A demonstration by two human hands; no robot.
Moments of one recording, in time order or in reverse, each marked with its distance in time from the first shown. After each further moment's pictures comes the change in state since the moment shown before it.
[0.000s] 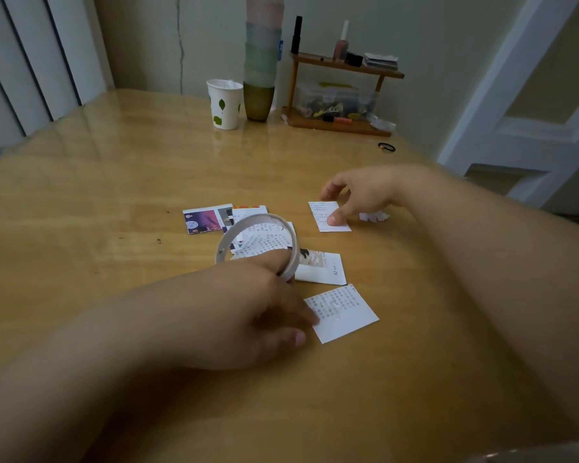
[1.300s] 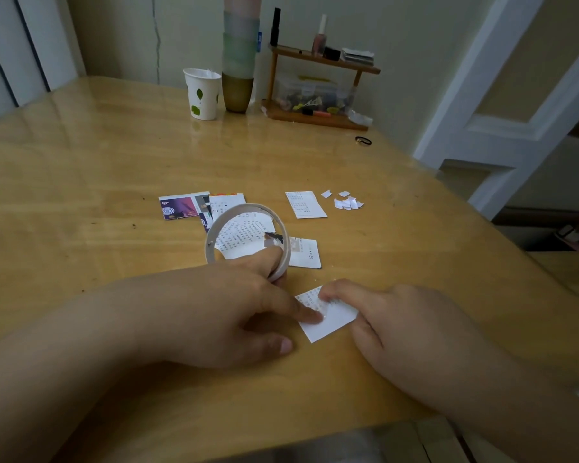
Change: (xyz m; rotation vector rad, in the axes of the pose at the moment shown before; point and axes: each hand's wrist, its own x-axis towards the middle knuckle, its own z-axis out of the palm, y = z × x) left_hand 0.002 0.008 0.014 0.022 -0.049 0.140; right_hand -0.187 -0.028 0.110 -0.233 0.395 -0.073
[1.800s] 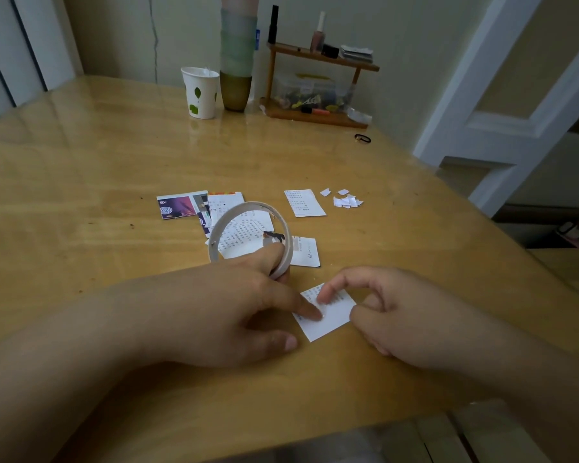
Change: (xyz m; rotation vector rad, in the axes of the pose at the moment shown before) left_hand 0.003 -0.002 0.005 -0.022 0.079 0.044; right_hand 0.015 0.010 -0.008 0.631 -0.279 0.178
